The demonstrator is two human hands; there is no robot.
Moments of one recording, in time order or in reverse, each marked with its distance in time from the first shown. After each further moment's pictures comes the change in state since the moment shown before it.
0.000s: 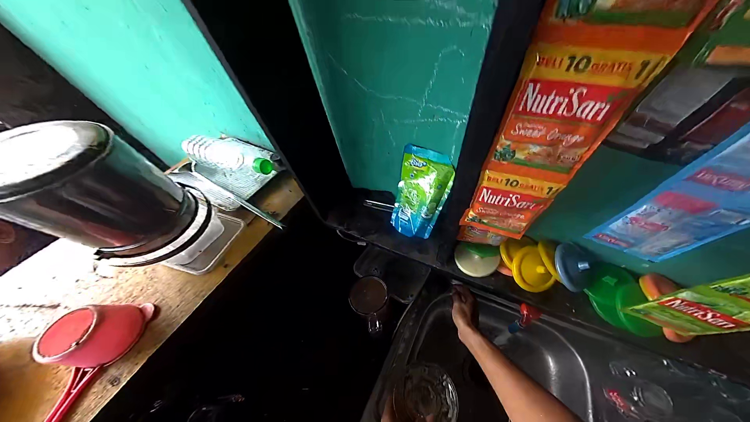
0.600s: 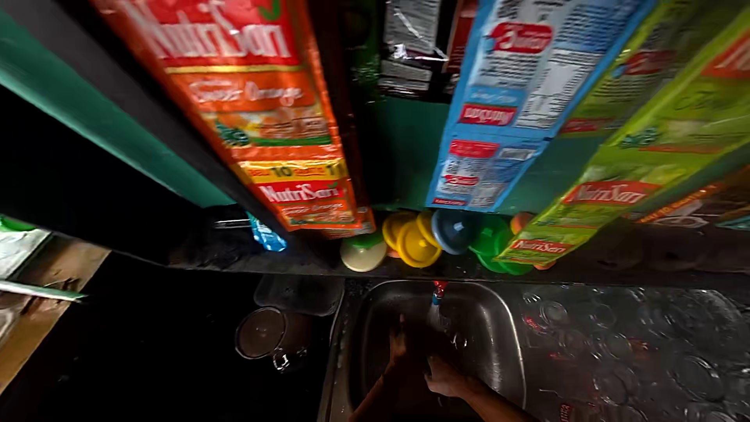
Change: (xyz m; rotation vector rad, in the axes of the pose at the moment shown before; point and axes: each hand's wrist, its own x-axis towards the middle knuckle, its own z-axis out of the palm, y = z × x) left_hand 0.131 0.000 0.179 0.126 -0.254 -0.182; right_hand -0.079 0.118 -0.128 -0.915 -0.459 -0.220
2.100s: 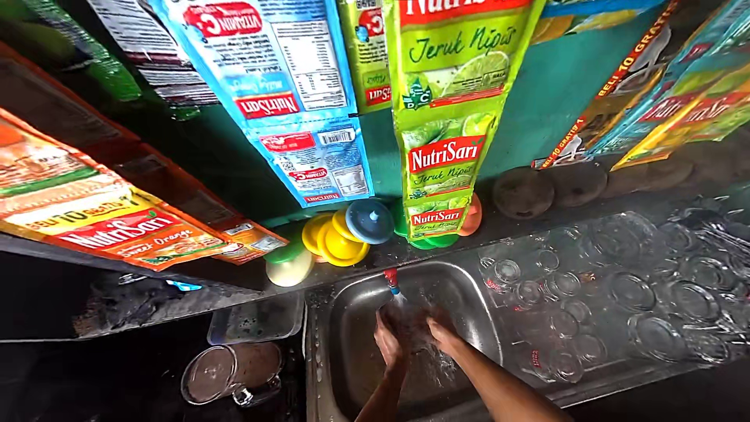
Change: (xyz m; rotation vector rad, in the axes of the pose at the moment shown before) left_hand -0.027 -0.006 0.033 0.649 0.208 0.663; right_hand 0.008 0.042 -0.002 1.430 0.416 0.562
